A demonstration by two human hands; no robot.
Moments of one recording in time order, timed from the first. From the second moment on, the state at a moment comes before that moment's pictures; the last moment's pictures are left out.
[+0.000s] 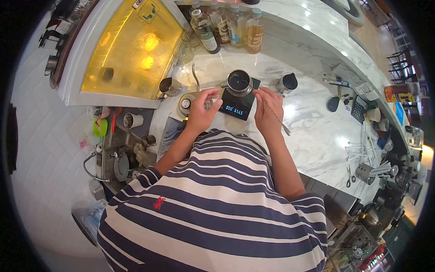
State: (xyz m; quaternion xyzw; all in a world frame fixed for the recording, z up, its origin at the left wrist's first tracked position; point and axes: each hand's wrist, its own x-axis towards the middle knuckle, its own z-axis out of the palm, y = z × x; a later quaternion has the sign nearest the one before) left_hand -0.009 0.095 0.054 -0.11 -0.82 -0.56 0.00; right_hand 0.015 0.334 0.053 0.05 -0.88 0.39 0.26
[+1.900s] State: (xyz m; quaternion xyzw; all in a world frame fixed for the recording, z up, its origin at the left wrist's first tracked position) left_hand -0.052 0.100 0.036 -0.17 -0.89 -0.41 0.07; right_hand -0.001 0.324 0.065 0.07 -0.89 0.38 0.26
